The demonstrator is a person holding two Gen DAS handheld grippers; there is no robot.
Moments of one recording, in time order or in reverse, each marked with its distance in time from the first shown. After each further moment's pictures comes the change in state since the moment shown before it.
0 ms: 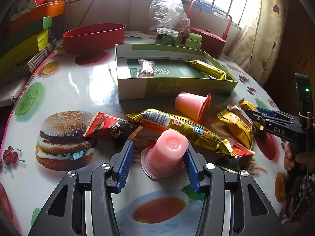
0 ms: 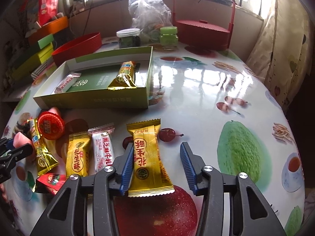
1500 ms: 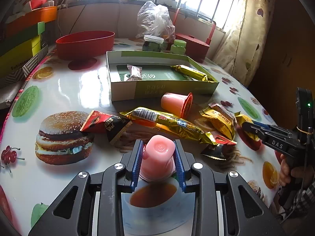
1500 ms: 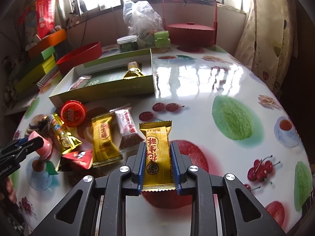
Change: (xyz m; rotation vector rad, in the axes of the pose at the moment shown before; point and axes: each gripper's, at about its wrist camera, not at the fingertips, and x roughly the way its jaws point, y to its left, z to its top) left arm -0.023 -0.001 -0.013 0.044 -0.048 -0.105; right arm -0.046 0.021 -0.043 0.102 -0.044 -0.011
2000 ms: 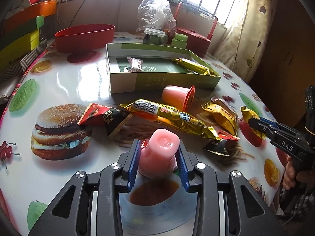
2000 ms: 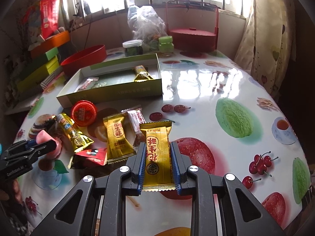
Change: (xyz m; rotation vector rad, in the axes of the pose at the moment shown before) left arm 0.007 0.003 -0.004 -0.012 0.038 -0.004; right arm -0.016 0.011 -0.004 -0.008 -0.039 -0.004
